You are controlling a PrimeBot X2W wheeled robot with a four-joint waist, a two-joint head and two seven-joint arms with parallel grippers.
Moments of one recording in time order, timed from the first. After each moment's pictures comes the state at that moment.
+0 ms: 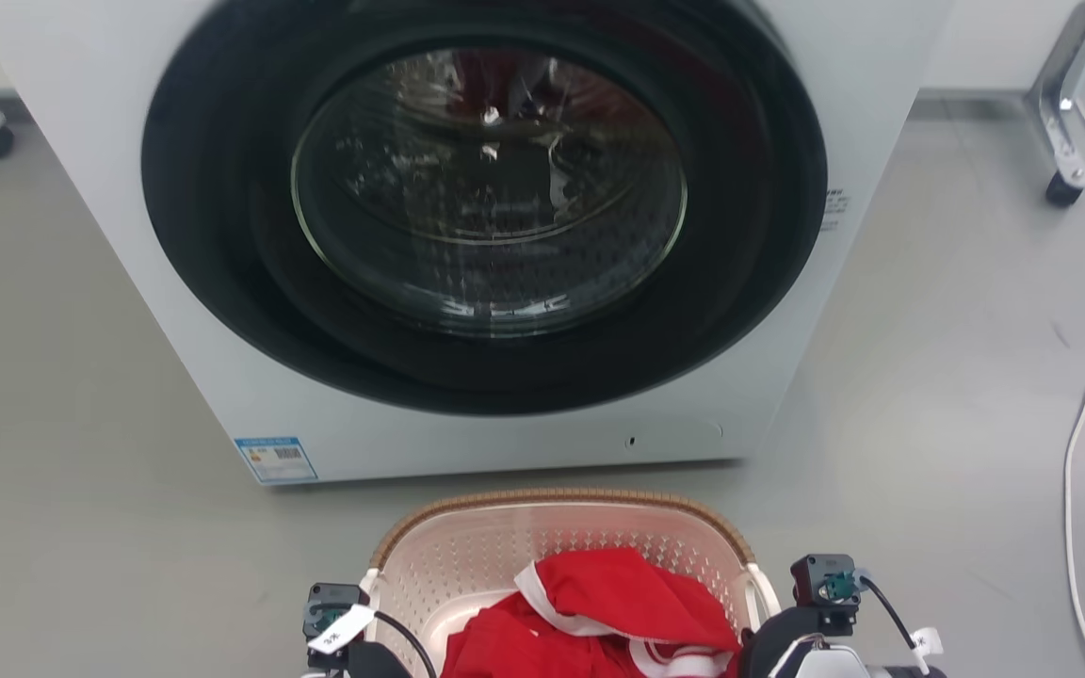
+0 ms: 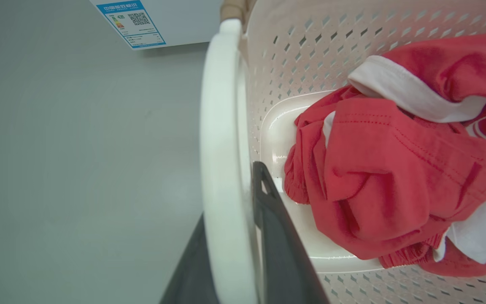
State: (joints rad) left arm -0.44 0.04 -0.66 1.11 -0.64 0.08 0.04; right arm -0.53 -0.06 0.96 1.06 0.97 -0.13 0.04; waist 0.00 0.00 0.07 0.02
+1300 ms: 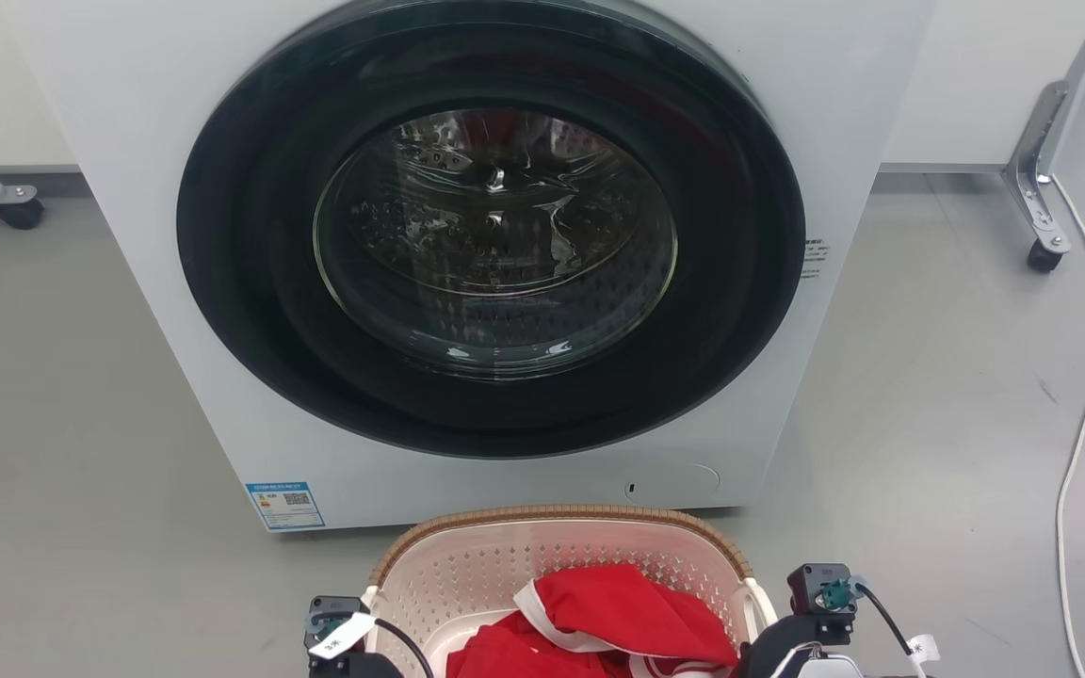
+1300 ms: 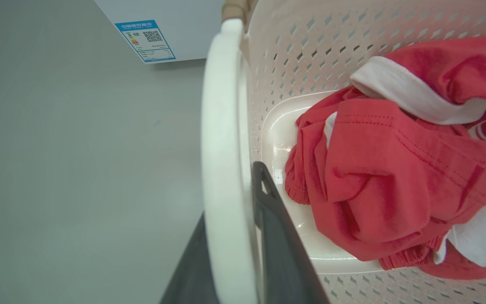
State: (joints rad) left arm -0.43 0.05 -0.74 1.11 -0.73 0.11 0.06; right arm -0.52 -0.06 1.05 1.08 1.06 -0.13 0.05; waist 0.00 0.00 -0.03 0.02
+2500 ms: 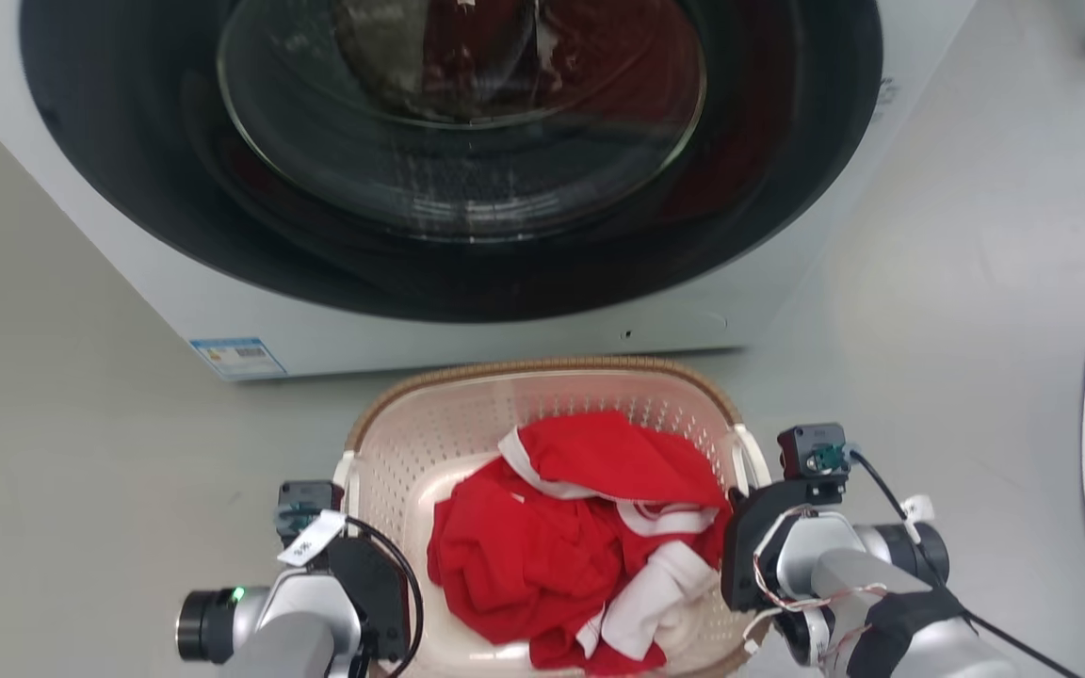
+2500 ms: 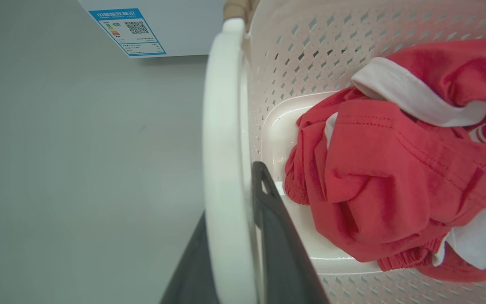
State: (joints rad) left arm -0.58 0.05 -0.70 1.12 -0.76 0.12 -0.03; right arm -0.73 -0.07 1.10 1.09 1.05 -0.13 0.01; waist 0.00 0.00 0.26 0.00
